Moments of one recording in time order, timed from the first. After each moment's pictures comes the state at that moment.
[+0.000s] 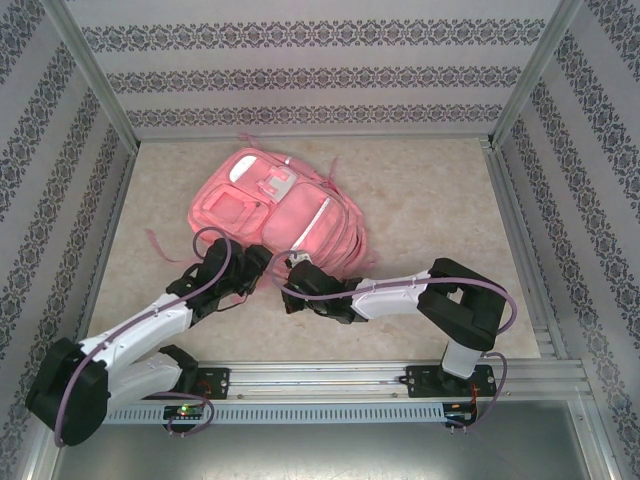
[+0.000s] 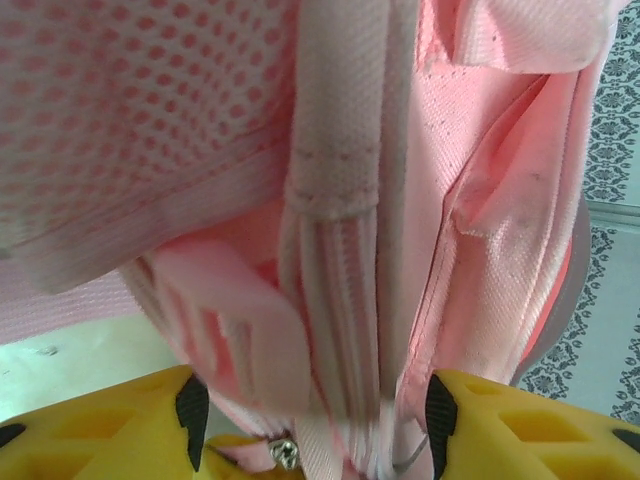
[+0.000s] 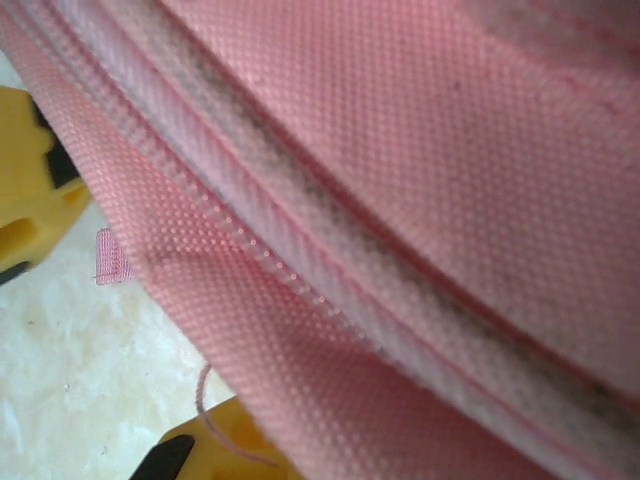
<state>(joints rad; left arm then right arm) -0.51 1.06 0.48 -0.09 0.05 -1.42 1.08 1.74 0.83 0.17 0.08 0.71</state>
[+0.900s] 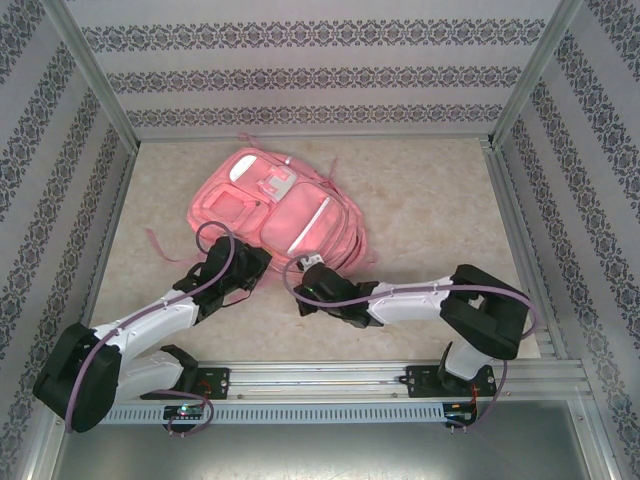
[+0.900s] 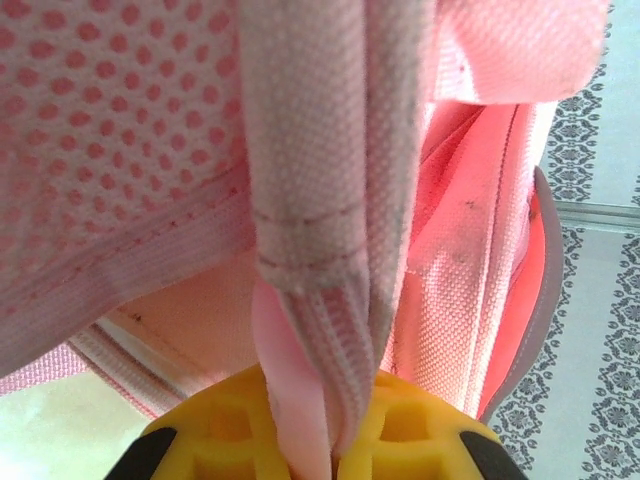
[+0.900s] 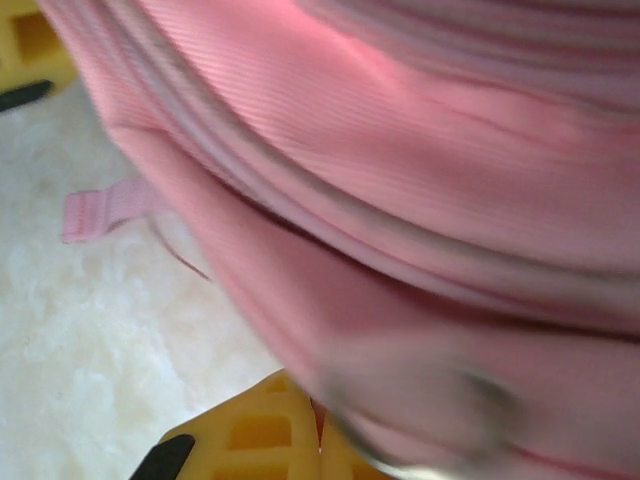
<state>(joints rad) -0.49 1.12 0.45 0.07 0.06 -1.38 1.05 1.61 0.70 0.14 0.12 0.62</state>
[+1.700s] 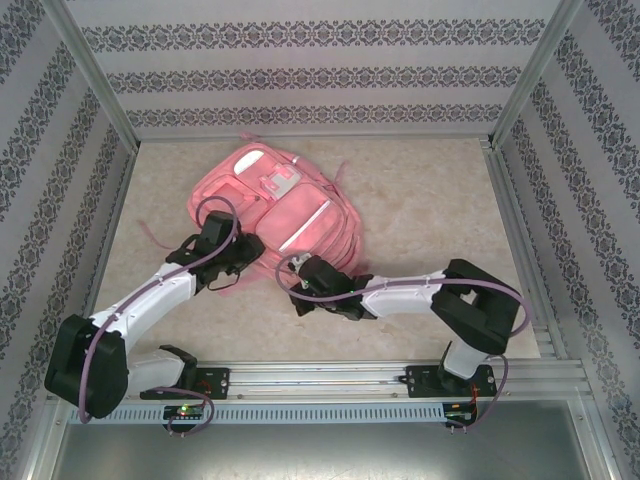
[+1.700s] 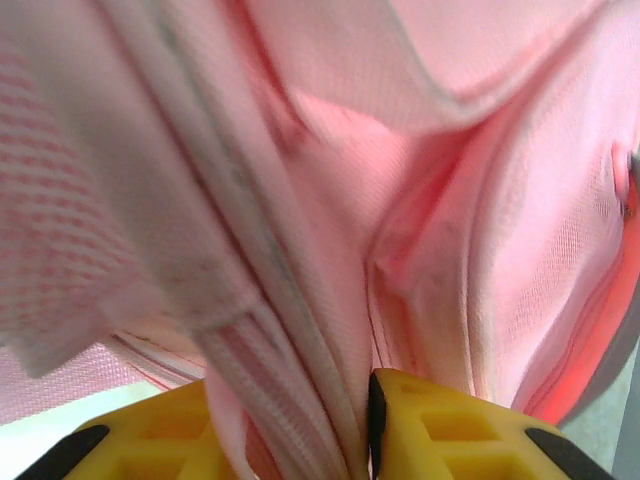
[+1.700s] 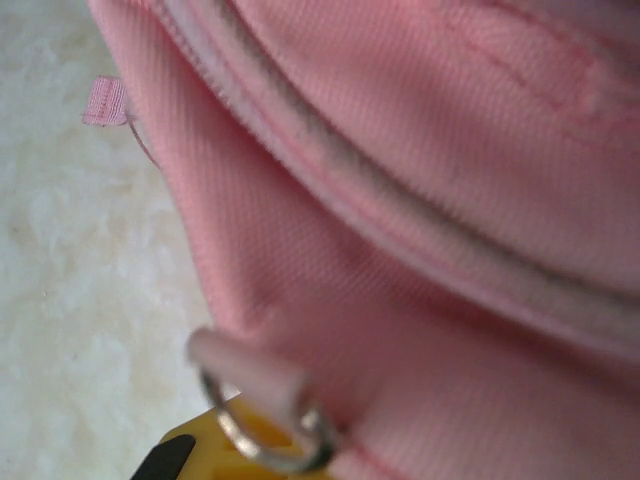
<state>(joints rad) -0.34 1.21 0.71 -0.33 0.13 -0.99 1.03 1.70 0.80 0.12 -0.02 0.52</state>
